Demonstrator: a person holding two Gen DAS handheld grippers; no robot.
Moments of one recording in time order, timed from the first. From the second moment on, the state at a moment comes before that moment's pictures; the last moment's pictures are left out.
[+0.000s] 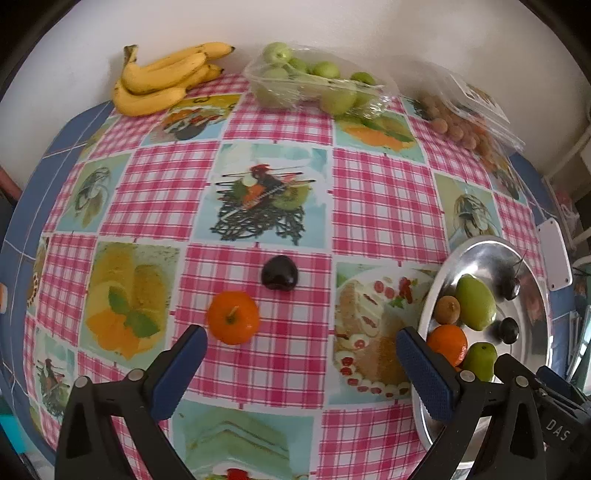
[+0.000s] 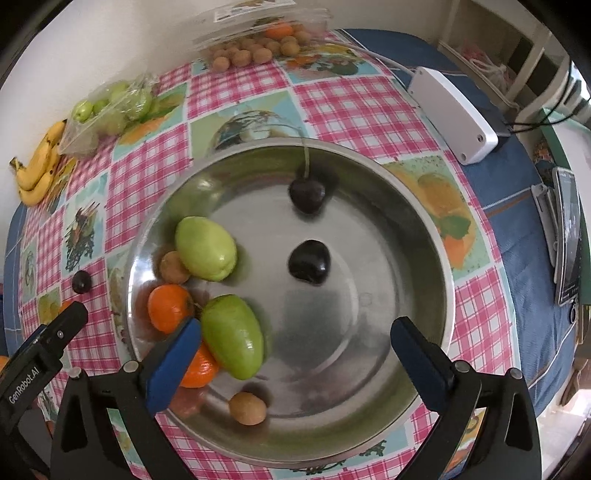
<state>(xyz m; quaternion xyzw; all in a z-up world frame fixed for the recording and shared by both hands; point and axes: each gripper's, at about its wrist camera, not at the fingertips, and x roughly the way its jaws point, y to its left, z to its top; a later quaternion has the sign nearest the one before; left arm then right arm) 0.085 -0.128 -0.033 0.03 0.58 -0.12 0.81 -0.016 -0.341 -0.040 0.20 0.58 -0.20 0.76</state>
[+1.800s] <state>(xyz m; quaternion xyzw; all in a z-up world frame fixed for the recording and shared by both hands) 0.120 0.022 -0.038 -0.08 0.58 0.00 0.81 0.068 -0.185 -0.052 0.15 0.57 -0.05 0.81</state>
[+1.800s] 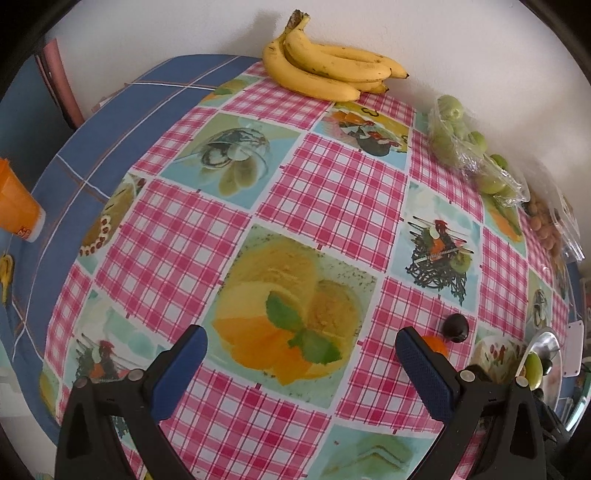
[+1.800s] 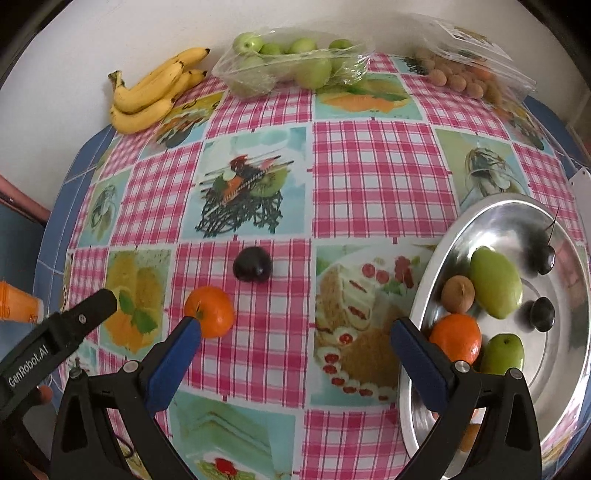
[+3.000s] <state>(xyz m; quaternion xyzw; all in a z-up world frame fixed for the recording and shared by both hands) 0.154 0.030 -0.058 -0.13 0.58 0.00 0.81 0.107 -0.170 -0.071 0.14 0.55 -0.05 0.82</state>
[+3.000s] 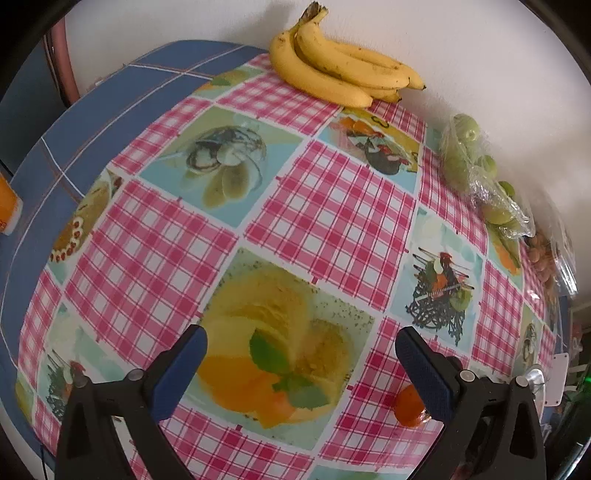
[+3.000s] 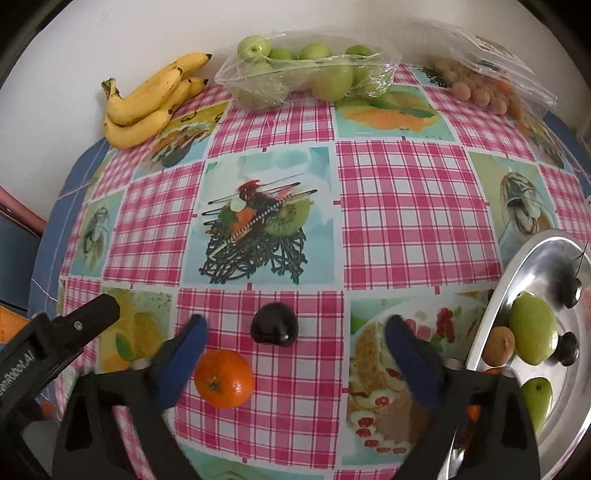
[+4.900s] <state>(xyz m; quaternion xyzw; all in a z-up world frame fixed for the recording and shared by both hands) 0.136 -0.026 -0.073 -0.17 0.63 -0.11 0.75 0.070 -0.194 -0.053 0.18 0.55 -0.06 0.82</state>
